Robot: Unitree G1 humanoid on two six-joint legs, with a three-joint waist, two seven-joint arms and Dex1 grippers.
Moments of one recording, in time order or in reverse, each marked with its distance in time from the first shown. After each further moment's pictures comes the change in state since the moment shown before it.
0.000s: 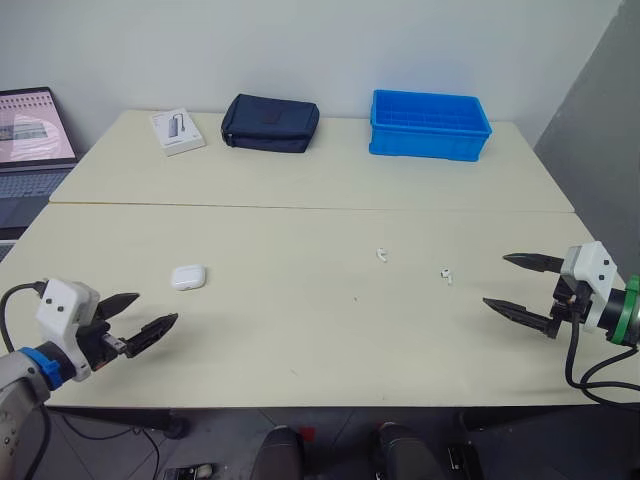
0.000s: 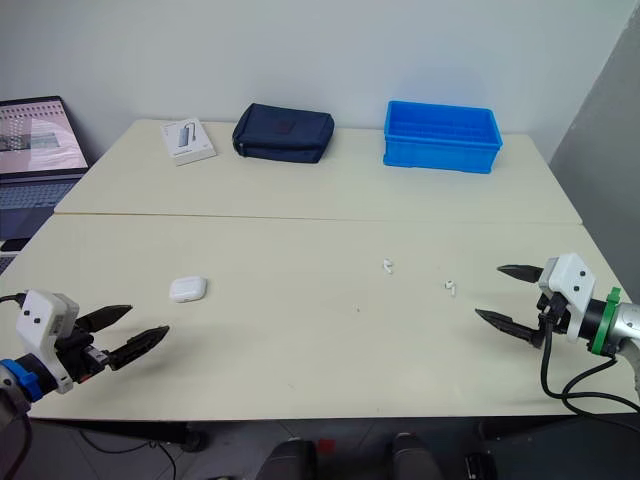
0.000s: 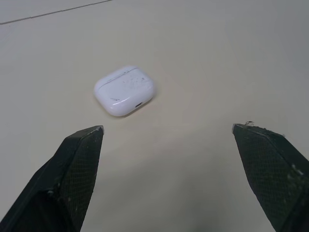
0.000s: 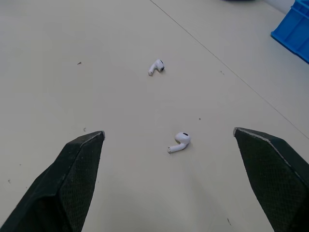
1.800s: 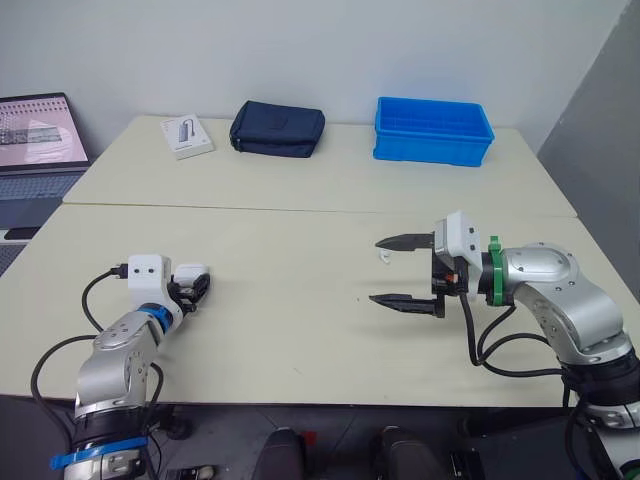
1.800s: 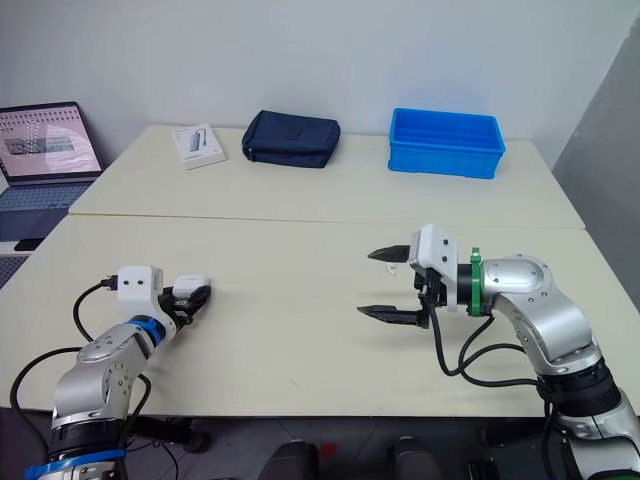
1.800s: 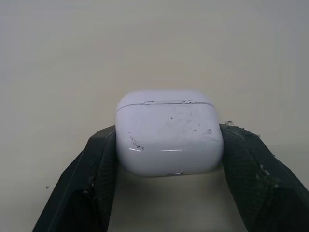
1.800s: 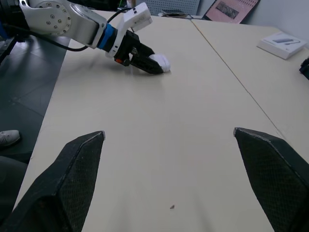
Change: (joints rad) left arm -0.408 -0.287 -0.243 0.264 0.241 0.037 0.465; right arm -0.424 0.210 0.420 -0.209 0.011 0.282 -0.037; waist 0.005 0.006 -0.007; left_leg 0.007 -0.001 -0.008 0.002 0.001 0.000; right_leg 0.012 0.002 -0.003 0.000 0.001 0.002
